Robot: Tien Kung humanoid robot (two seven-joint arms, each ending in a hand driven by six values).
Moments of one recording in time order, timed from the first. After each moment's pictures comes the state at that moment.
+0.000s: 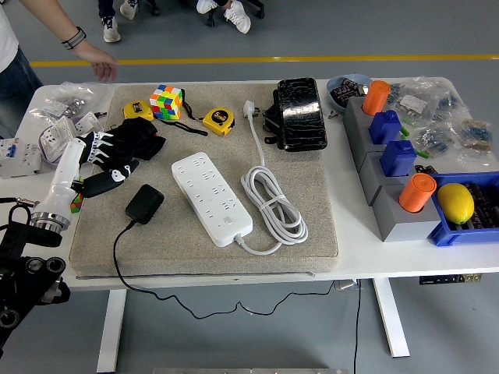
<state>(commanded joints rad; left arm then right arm) -0.21 0.31 -1.14 -1.18 1.44 0.40 -0.25 -0.01 -0.28 1.13 0.25 -0.26 -0.09 0.05</state>
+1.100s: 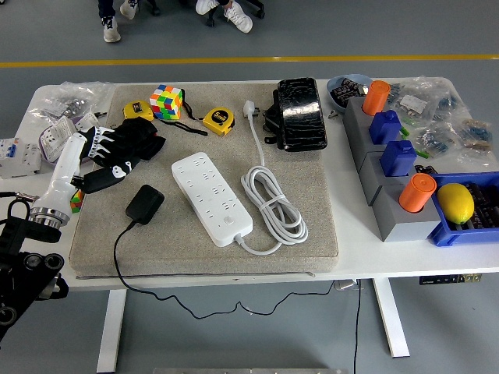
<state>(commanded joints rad) -0.22 0.32 -1.13 -1.20 1.44 0.39 -0.24 0.01 -0.28 1.06 0.24 -0.21 -0.09 0.05</state>
